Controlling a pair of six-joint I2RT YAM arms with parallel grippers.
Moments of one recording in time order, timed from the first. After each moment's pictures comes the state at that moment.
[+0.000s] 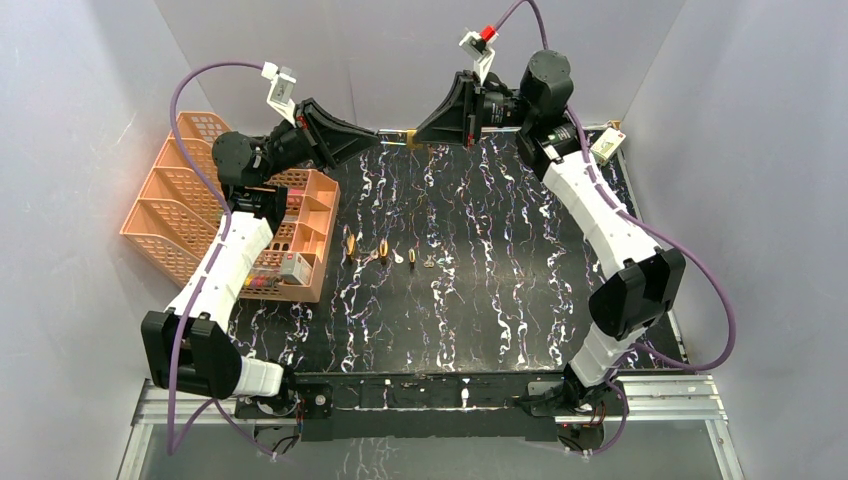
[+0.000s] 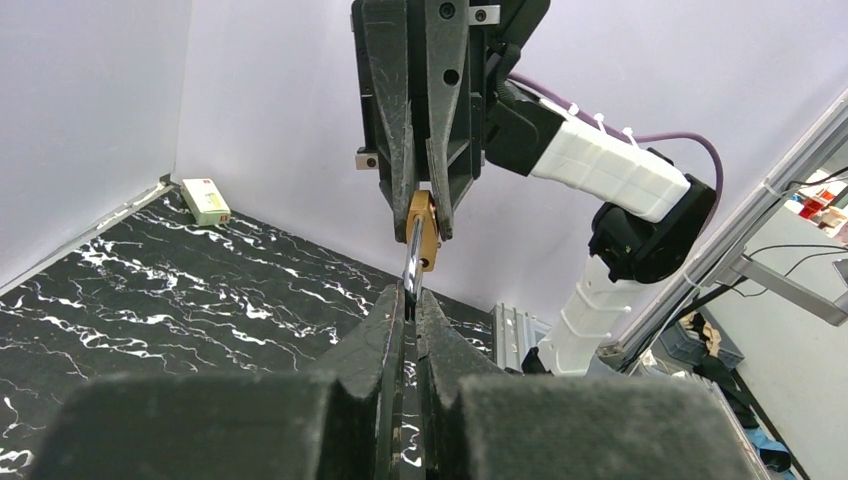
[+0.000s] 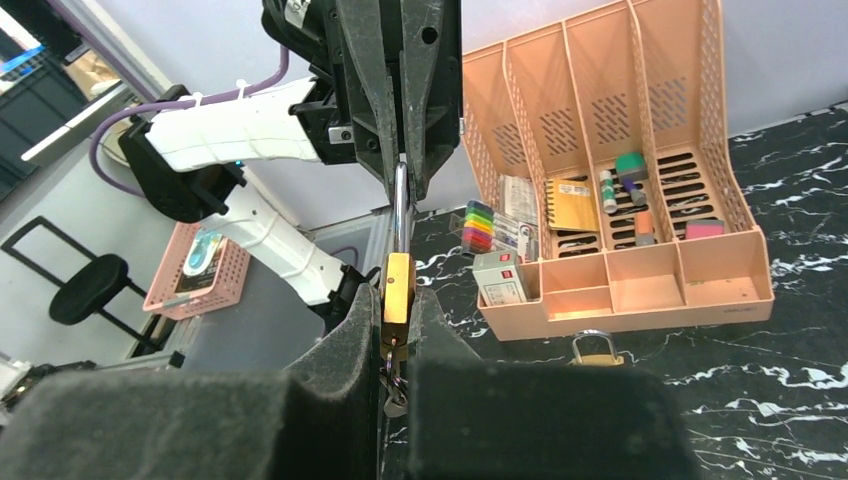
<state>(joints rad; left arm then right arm) -0.19 1.37 1.23 0.75 1.07 -0.92 0.47 1.70 1.82 0.11 -1.20 0.62</state>
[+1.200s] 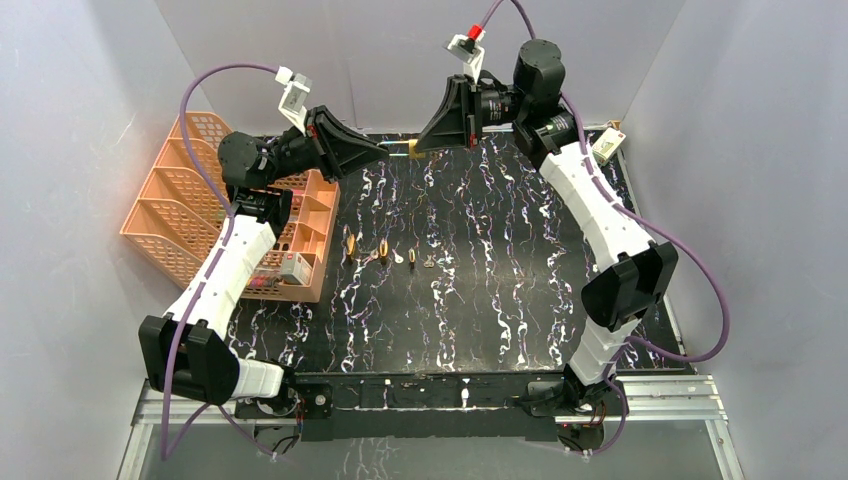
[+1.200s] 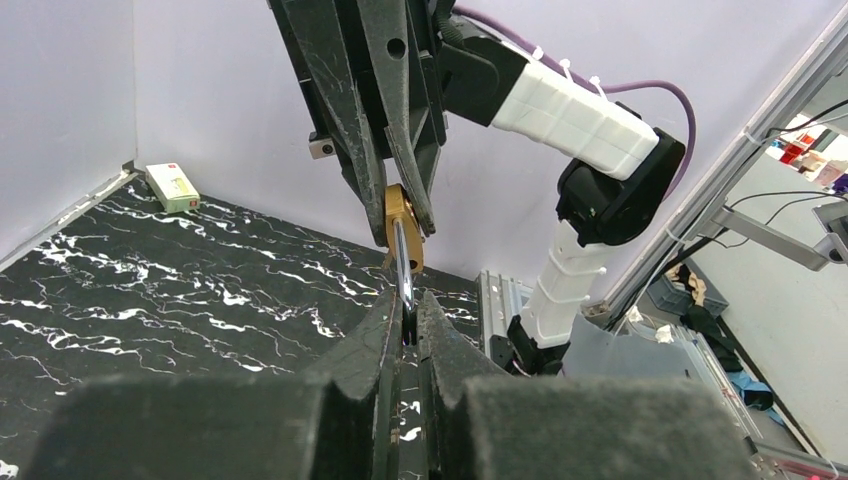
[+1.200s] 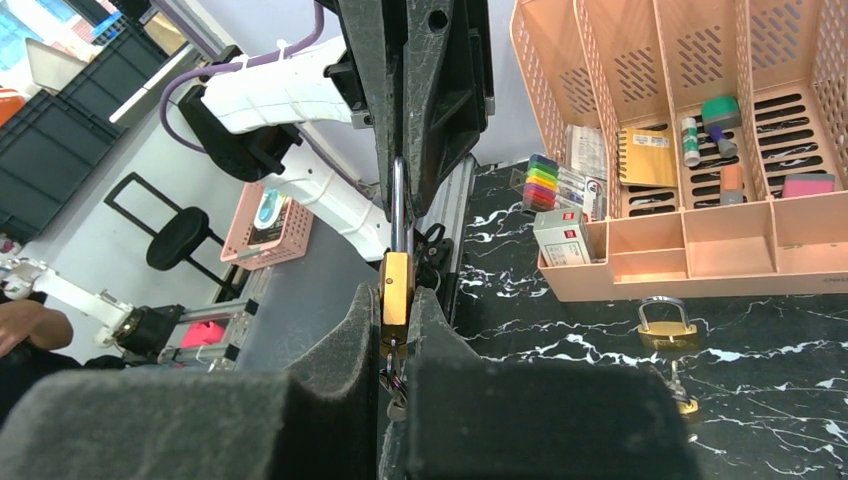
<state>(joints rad) -0.24 1.34 1.23 0.70 1.13 -0.86 0.47 1.77 1.94 -0.02 -1.36 0.65</state>
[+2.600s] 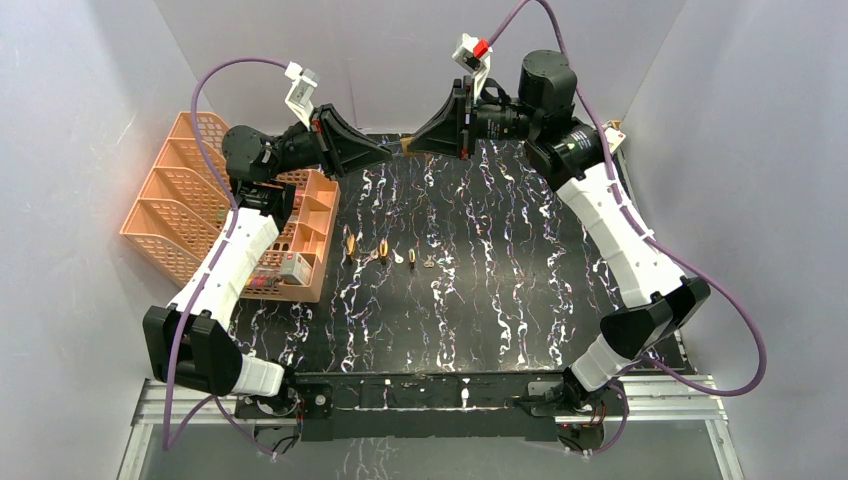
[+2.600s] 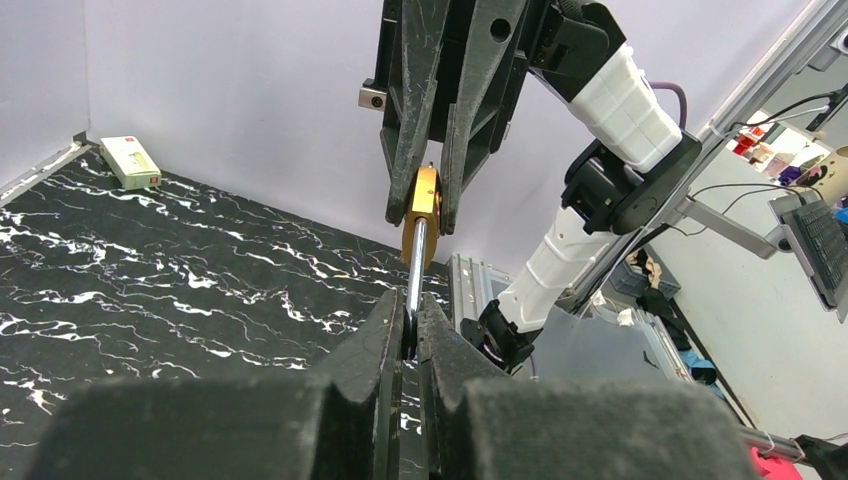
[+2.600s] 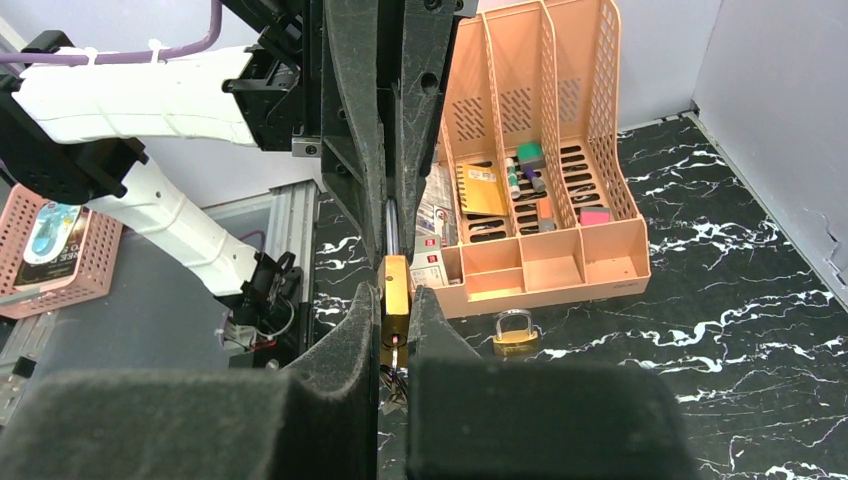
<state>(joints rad) -0.24 1.39 1.27 0.70 1.17 -0.93 0.56 1.60 1.93 -0.37 -0.95 0.16</state>
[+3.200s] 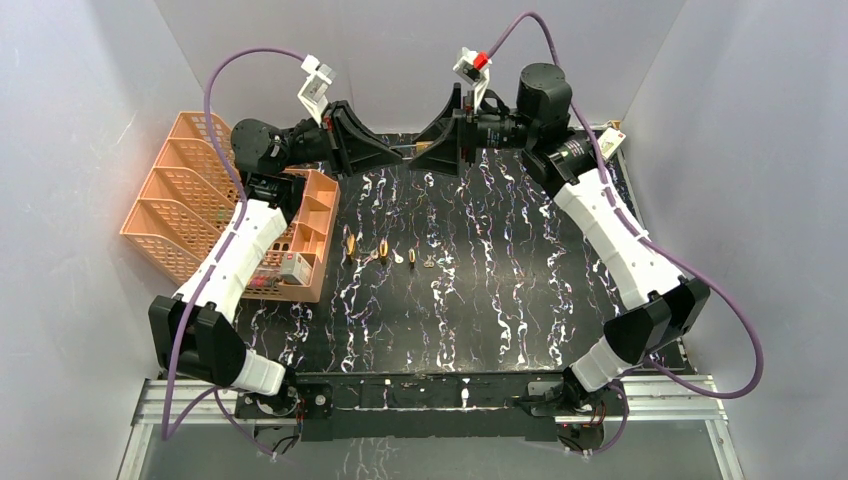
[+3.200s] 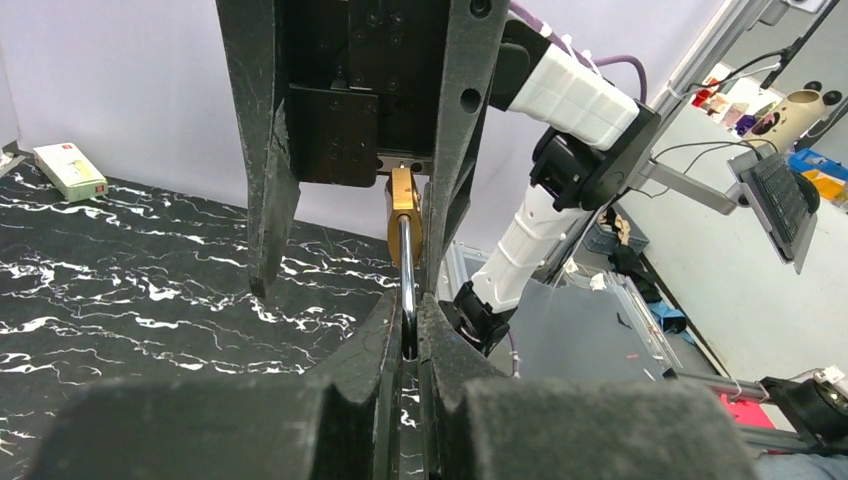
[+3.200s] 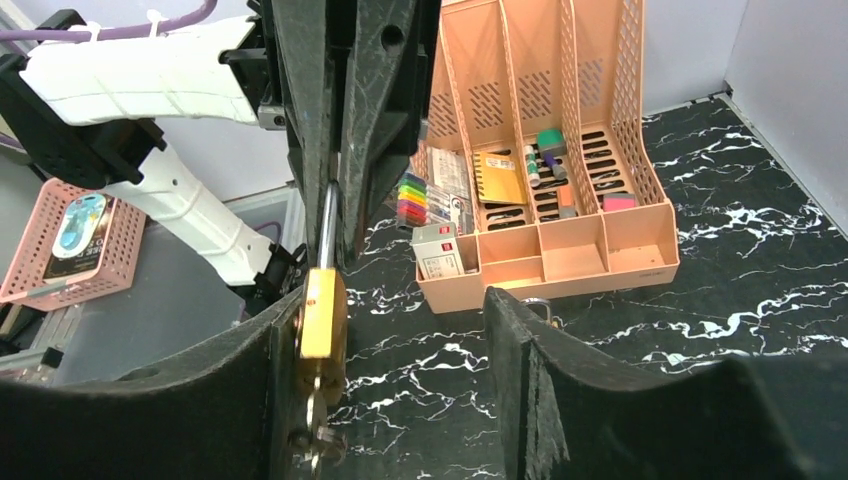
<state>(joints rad) -0.29 1.44 1.35 0.74 1.24 -0.96 0.53 1.57 1.80 -0.27 -1.00 0.21</state>
